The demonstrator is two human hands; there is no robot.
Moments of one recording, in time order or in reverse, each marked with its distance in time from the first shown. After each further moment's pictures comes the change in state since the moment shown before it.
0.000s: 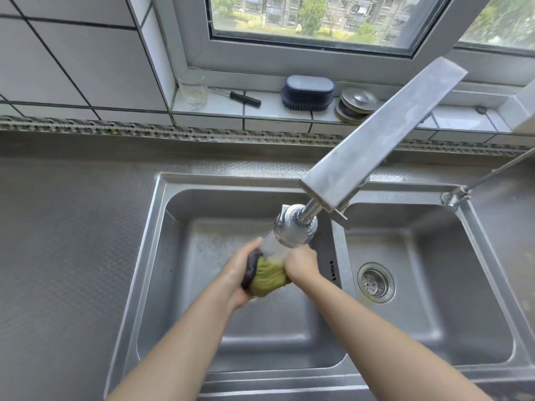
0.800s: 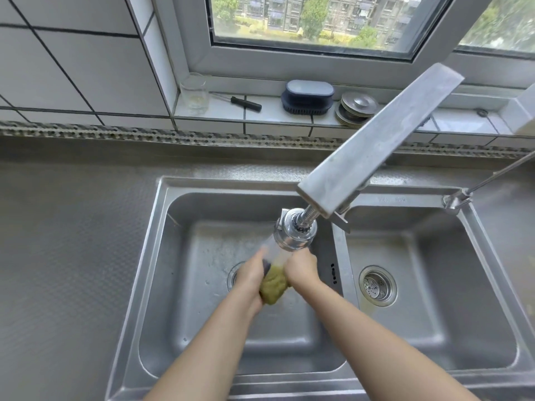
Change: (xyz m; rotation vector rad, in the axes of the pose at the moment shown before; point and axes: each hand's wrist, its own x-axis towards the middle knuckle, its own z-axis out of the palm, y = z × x) left_hand 0.008 -0.018 0.025 -0.035 0.236 0.062; right_hand -0.006 0.002 0.003 -0.040 0.035 -0.112
